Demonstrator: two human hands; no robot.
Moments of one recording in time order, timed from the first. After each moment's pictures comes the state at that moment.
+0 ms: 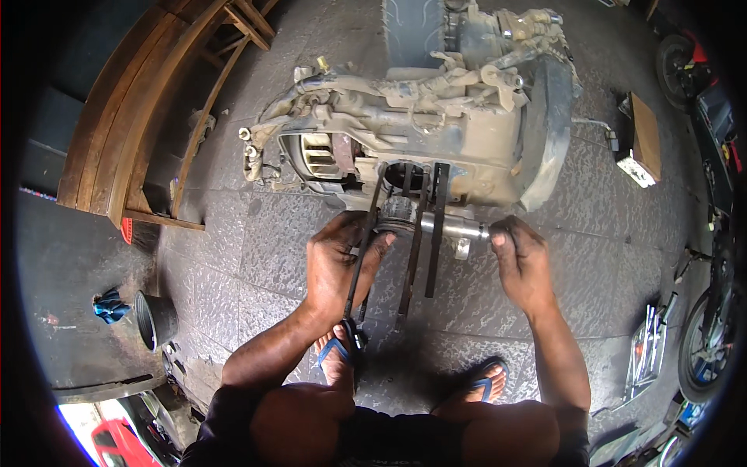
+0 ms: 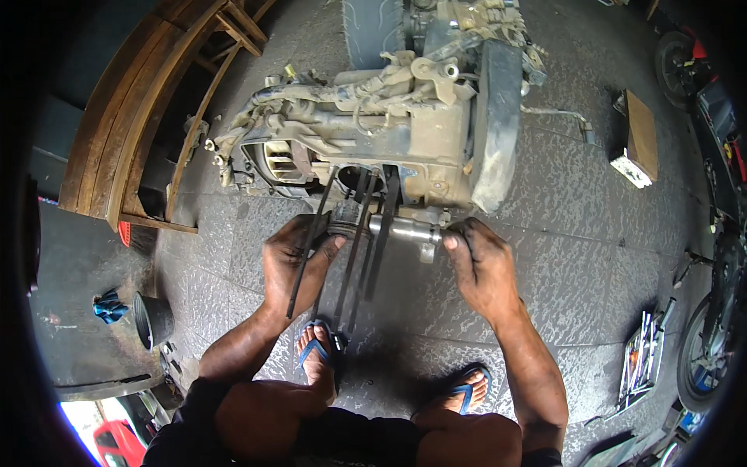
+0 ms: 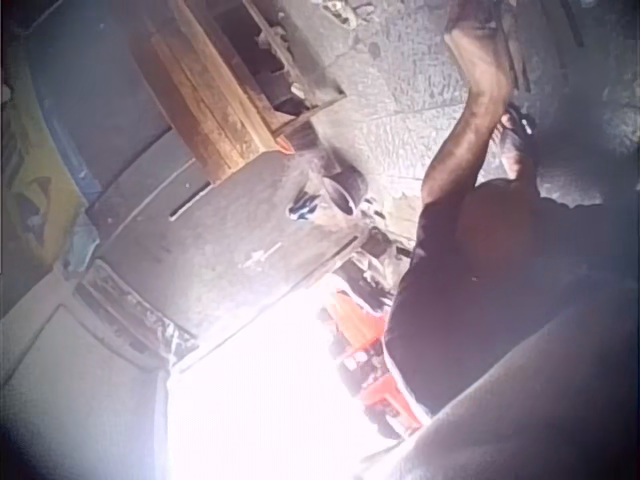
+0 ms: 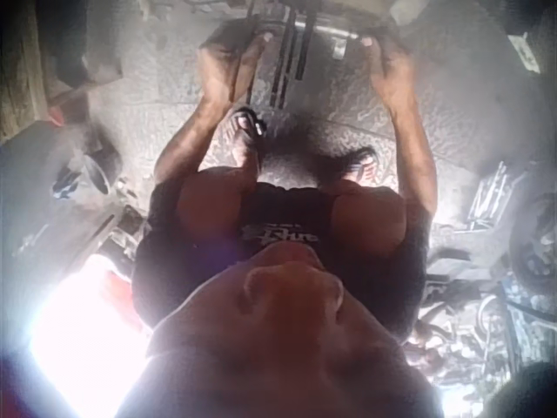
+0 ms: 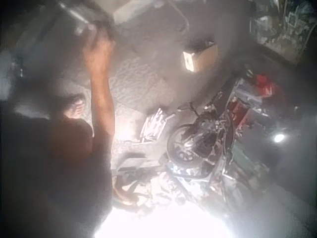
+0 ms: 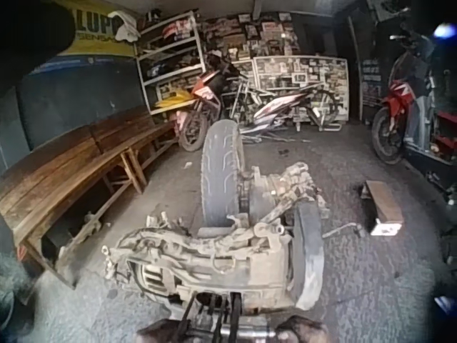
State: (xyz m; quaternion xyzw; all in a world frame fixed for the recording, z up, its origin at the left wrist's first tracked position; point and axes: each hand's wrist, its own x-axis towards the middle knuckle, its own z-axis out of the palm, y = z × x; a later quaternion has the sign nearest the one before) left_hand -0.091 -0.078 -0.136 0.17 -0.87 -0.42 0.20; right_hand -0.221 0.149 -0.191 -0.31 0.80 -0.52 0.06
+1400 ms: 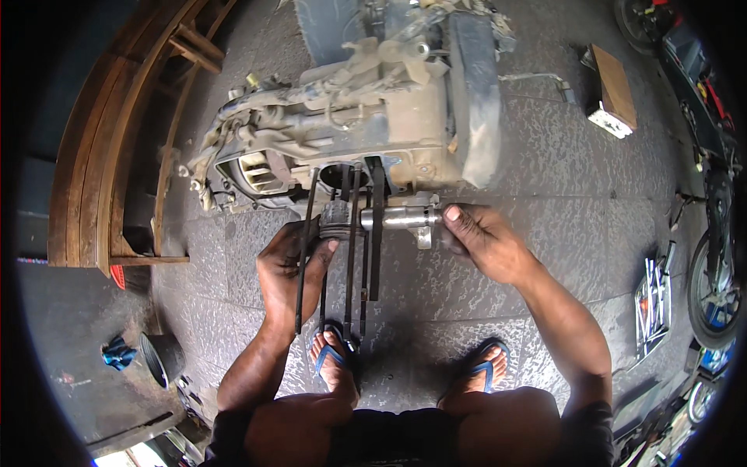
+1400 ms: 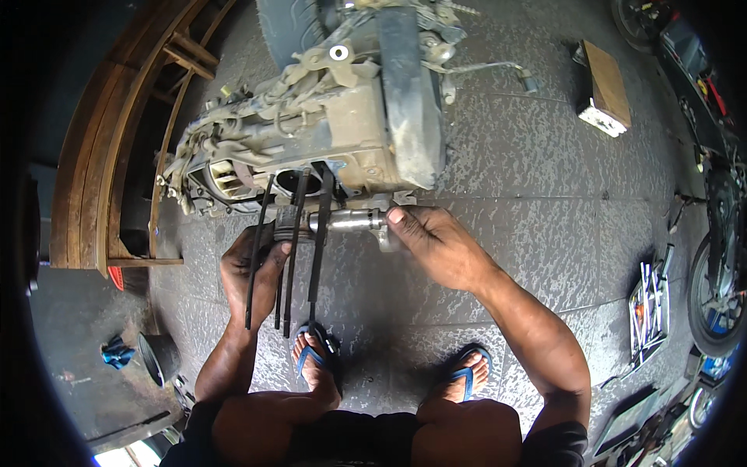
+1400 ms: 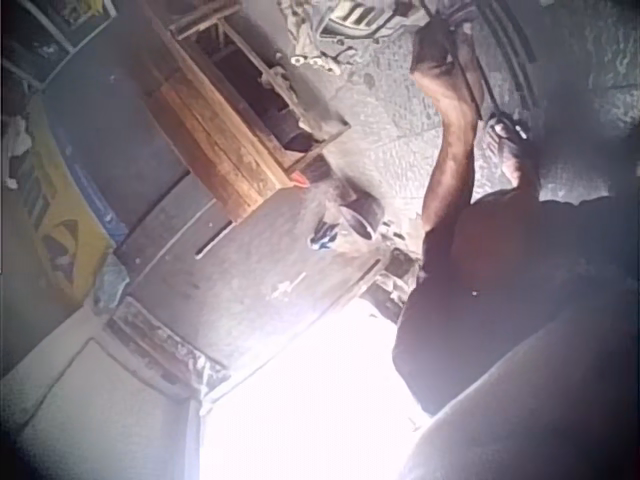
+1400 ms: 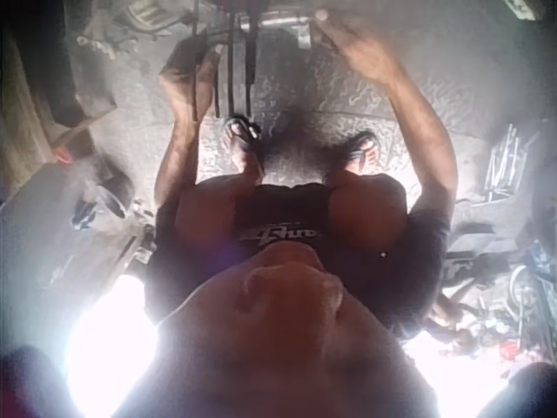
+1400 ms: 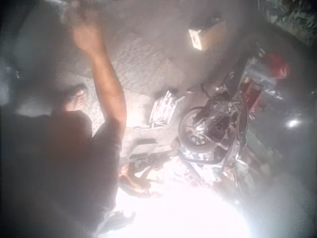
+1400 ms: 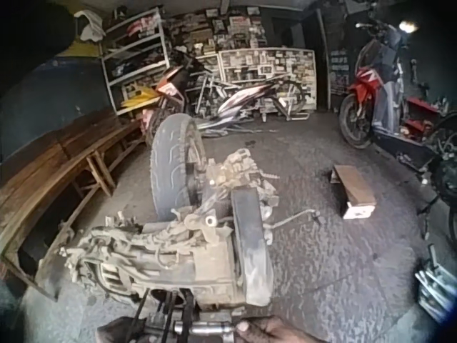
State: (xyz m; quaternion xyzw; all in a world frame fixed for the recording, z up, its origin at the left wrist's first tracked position) left_hand -0.094 -0.077 -0.139 0.19 -0.87 -0.42 0.16; right_hand -0.240 0.159 -0.187 -0.19 0.69 -0.57 0.42
